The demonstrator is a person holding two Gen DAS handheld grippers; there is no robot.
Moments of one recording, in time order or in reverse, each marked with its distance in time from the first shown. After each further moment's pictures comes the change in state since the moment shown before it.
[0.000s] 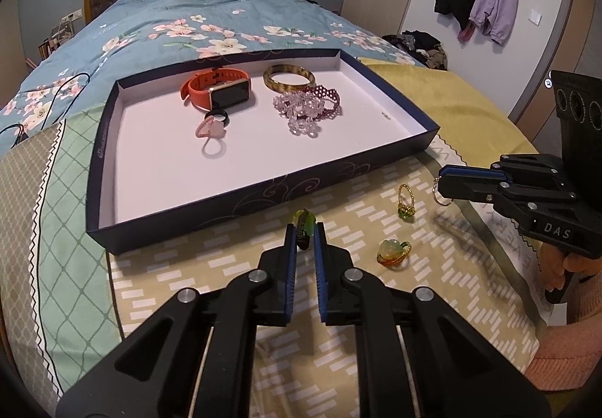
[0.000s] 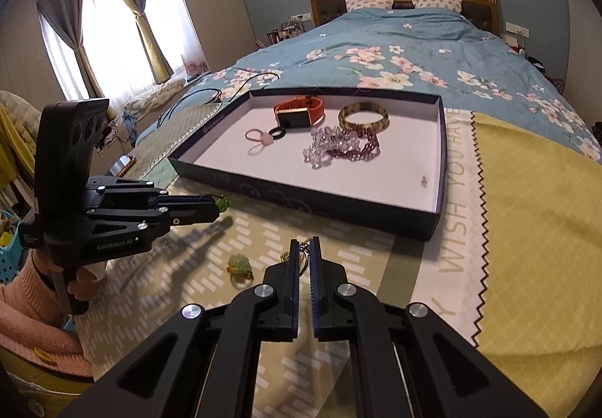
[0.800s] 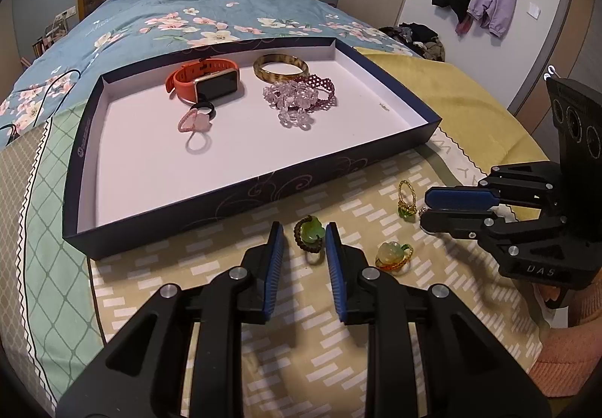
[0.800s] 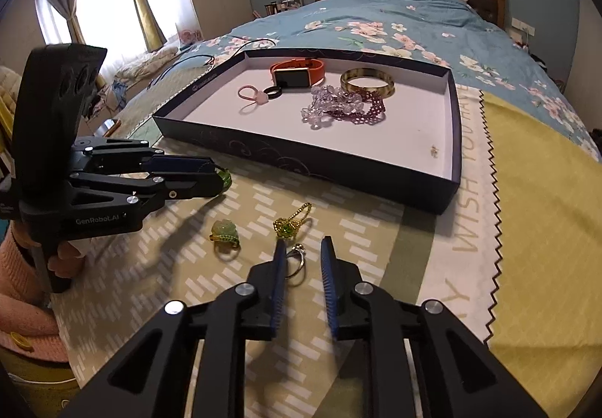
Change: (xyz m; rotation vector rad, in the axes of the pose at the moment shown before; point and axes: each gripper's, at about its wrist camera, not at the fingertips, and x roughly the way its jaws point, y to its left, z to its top) left arm 0.019 -0.006 0.002 0.007 0.036 -0.015; right arm 0.024 0.010 -0.013 -0.065 0.117 -0.063
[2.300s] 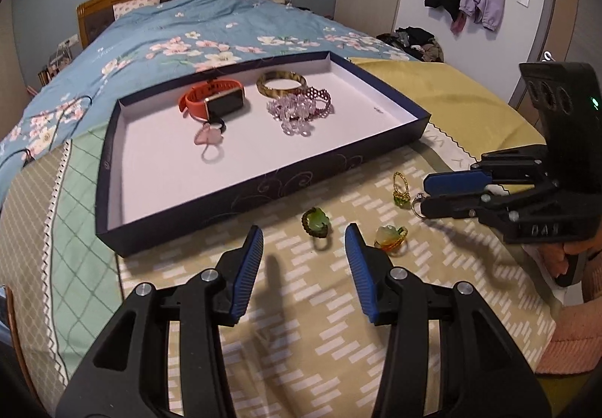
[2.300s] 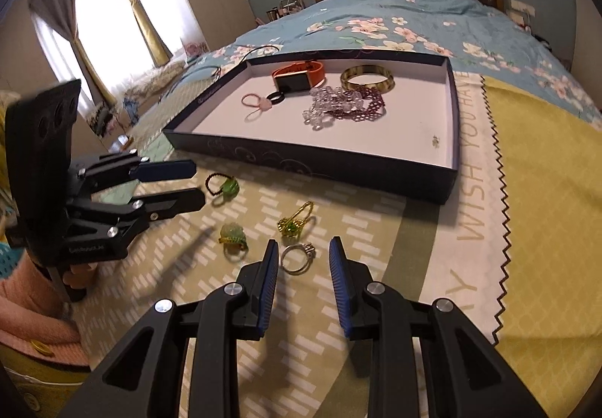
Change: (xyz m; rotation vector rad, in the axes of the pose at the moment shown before) left arm -0.026 -0.007 -0.014 0.068 -0.056 0.051; right arm -0.004 -0.010 -0.004 0.065 -0.011 0.079
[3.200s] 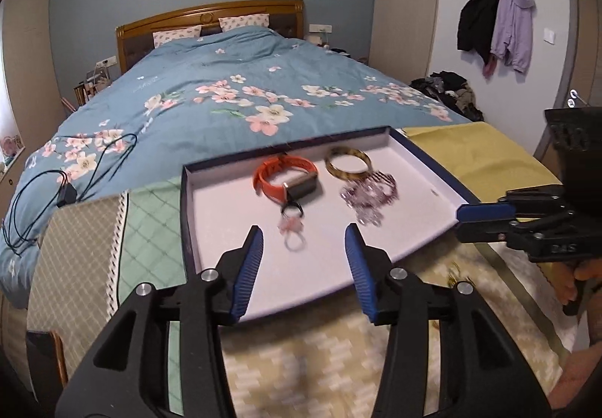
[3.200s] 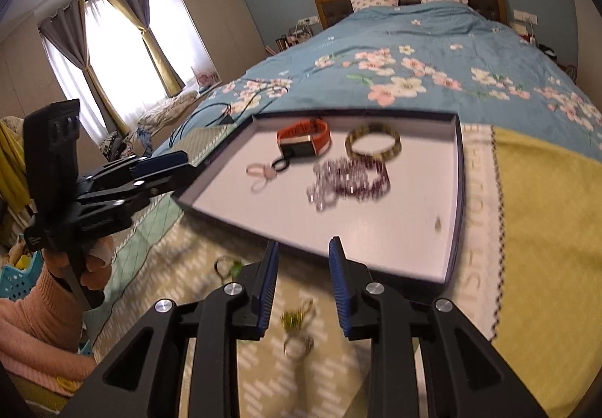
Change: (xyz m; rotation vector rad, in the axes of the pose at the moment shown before) left arm -0.034 0.046 0.045 -0.049 -0.173 0.125; right arm -0.004 -0.017 0.048 0.047 -0.099 0.079
